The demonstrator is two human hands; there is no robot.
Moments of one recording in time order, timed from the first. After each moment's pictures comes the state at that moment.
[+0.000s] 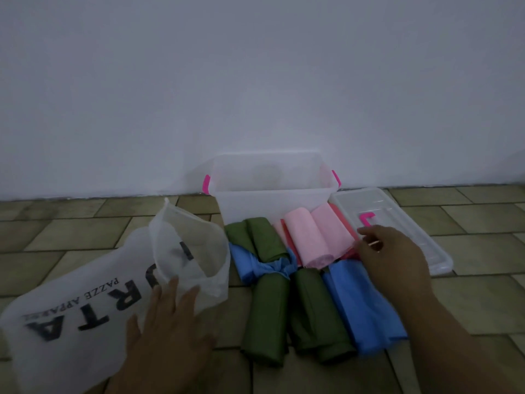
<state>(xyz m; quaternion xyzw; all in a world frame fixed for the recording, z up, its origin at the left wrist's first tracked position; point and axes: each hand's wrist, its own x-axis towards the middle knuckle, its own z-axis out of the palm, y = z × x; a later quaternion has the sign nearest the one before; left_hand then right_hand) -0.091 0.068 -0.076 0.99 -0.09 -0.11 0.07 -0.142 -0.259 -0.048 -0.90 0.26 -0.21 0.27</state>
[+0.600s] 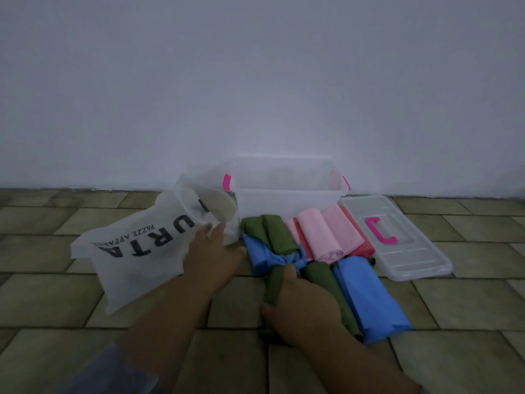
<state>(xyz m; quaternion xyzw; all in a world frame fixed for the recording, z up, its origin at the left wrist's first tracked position) -0.016 0.033 -0.073 0.95 -0.08 -0.02 0.31 -0.141 -0.100 -0.067 -0.97 0.15 0.05 0.17</state>
